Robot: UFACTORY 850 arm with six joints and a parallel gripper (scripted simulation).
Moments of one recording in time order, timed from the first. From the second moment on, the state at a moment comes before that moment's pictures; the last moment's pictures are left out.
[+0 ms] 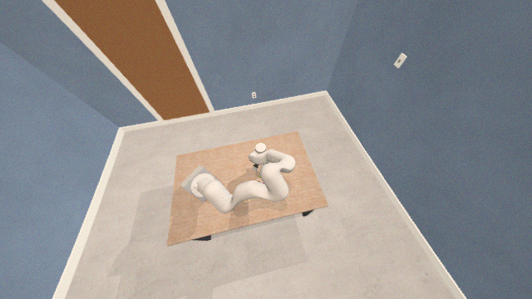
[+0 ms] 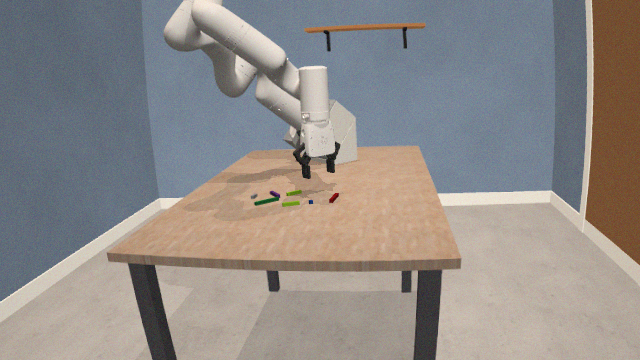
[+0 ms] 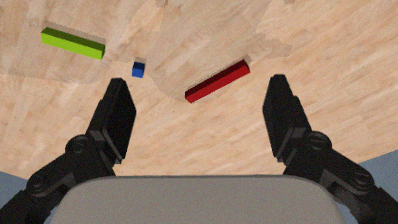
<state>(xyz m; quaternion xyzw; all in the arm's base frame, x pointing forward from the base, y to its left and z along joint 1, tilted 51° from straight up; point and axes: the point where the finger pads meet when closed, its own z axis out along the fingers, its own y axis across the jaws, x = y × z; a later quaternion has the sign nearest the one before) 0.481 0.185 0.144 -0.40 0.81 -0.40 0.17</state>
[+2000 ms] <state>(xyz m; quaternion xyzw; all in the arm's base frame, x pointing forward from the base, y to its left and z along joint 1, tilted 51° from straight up) 0.523 0.191 0.193 -0.80 0.41 -0.42 -0.10</state>
